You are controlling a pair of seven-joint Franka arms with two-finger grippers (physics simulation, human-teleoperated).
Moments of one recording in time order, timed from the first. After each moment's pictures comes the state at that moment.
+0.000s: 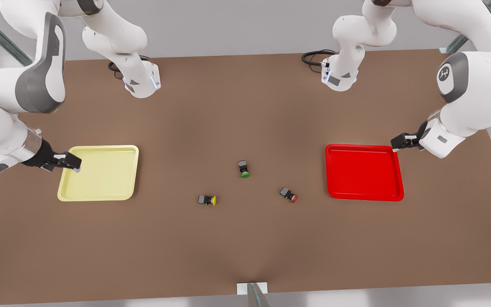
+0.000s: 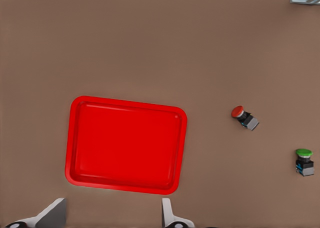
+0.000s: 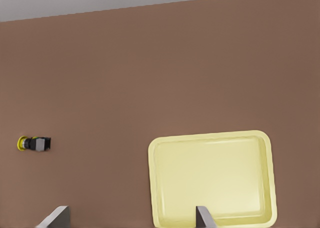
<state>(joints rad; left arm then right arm) -0.20 0.17 0.18 -1.43 -0.06 1.52 -0.07 -0.05 0.17 0.03 -1.43 0.00 1.63 0.07</state>
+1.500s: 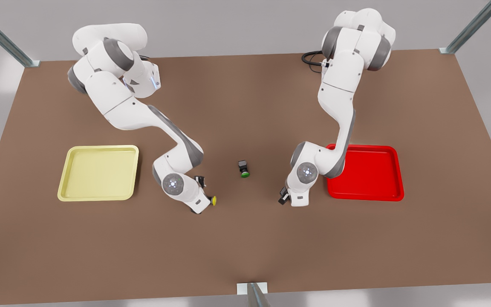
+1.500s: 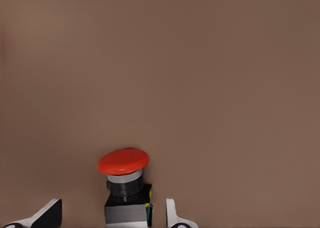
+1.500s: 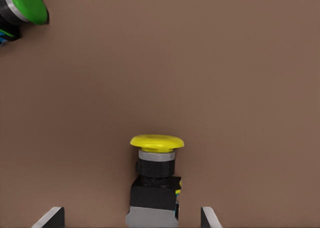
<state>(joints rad) -0.57 0.80 0.09 -1.55 -0.16 2.30 -1.22 0.10 0.86 0.46 -1.49 -0.21 2.26 -0.93</state>
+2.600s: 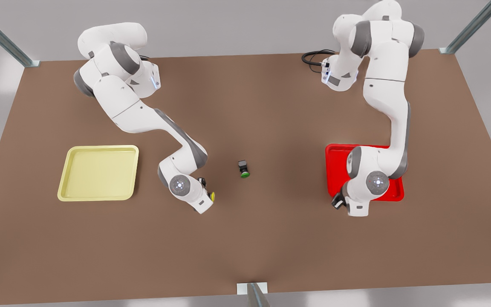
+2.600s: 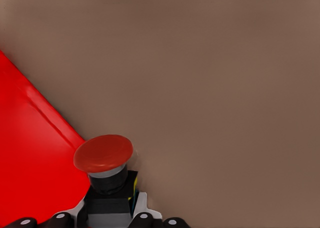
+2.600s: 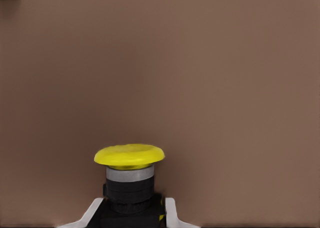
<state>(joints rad) -0.25 0.65 0.11 -1.59 -0.09 2.15 -0.81 0.15 0.89 0.40 -1.48 -0.23 2.25 -0.89</state>
